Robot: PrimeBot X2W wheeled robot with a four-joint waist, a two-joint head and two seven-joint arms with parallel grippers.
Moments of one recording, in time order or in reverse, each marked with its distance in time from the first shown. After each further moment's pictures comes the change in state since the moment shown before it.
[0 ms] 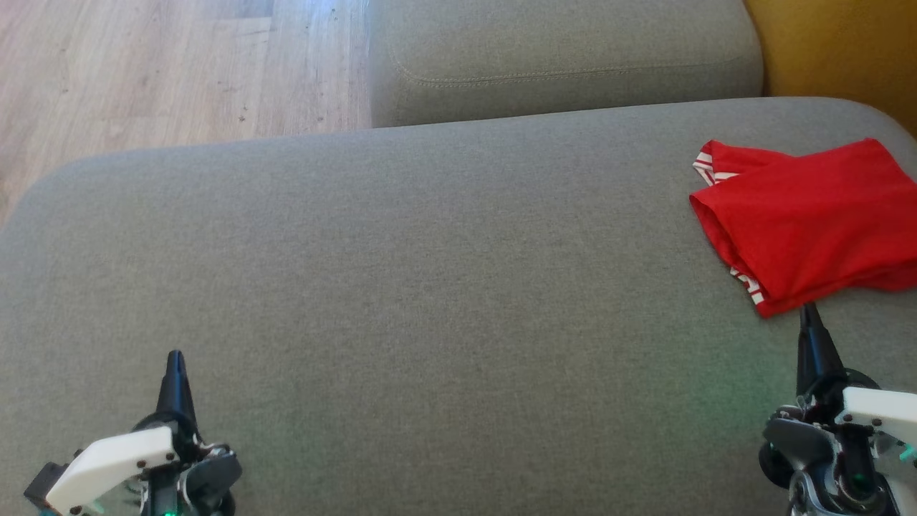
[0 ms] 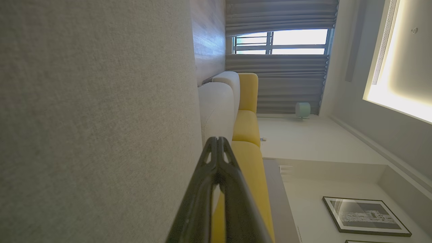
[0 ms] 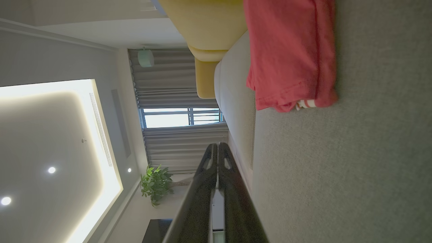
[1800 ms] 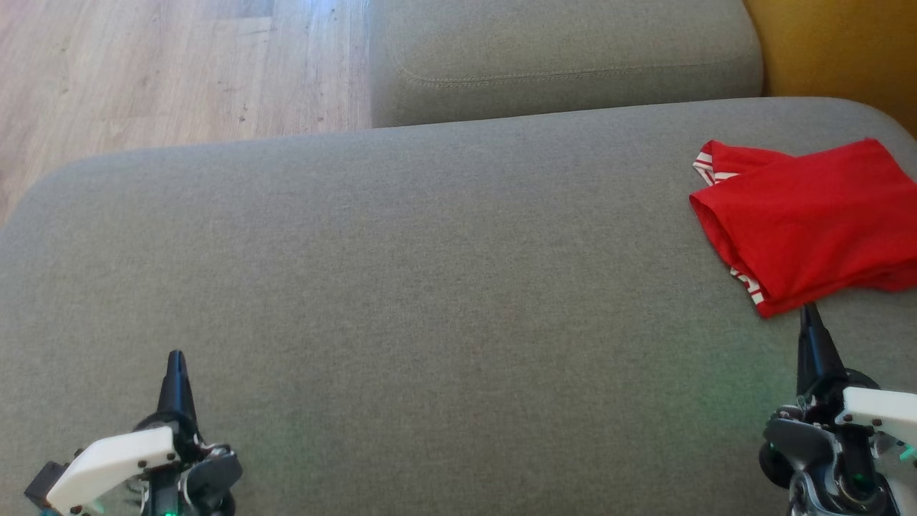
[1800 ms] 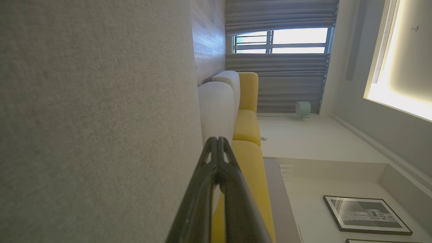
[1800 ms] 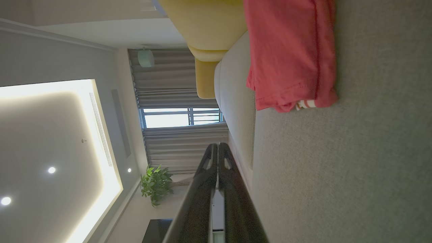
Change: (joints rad) left arm 0.000 -0.003 0.003 0.000 0.007 0.000 0.006; right arm 0.000 0.001 -0.002 0.000 -0.001 0.000 0.001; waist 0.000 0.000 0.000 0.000
